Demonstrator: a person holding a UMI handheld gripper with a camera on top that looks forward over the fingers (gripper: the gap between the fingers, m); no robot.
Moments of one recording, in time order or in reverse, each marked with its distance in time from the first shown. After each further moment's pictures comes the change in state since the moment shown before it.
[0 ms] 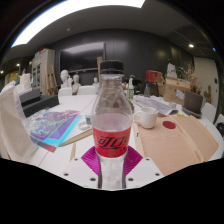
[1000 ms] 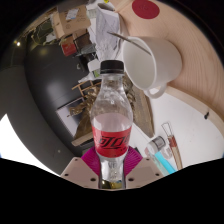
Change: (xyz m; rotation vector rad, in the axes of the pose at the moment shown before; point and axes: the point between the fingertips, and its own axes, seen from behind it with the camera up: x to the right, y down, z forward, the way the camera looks) arm 0.011 -0.193 0.186 -0.259 -0.567 1.807
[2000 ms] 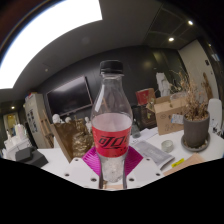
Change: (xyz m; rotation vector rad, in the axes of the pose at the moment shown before) arm -0.184 -0.160 -0.121 0.443 0.210 -1.613
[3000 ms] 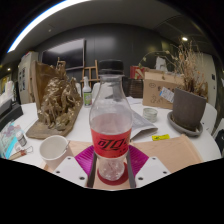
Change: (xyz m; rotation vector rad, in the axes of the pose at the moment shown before) arm 0.137 0.199 0.016 -0.289 0.148 -0.258
